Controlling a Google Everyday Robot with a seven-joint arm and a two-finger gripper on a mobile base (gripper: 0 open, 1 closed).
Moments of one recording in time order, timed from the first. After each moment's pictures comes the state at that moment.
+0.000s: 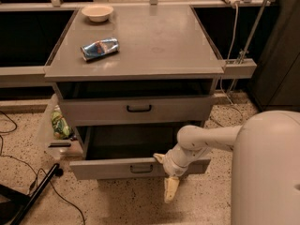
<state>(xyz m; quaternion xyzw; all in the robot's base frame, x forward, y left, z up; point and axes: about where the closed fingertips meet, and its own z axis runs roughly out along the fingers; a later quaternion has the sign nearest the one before) 0.503 -0.048 0.425 -0.75 0.61 0.20 0.15</state>
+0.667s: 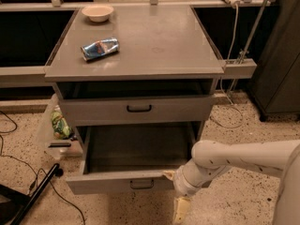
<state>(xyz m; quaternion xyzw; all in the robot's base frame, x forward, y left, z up) 0.419 -0.074 0.455 -0.72 0.64 0.22 0.14</state>
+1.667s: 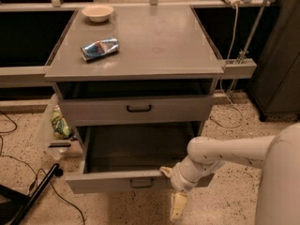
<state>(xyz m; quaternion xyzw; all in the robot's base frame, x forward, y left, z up) 0.433 -0.069 0.438 -0.72 0.64 0.23 0.13</state>
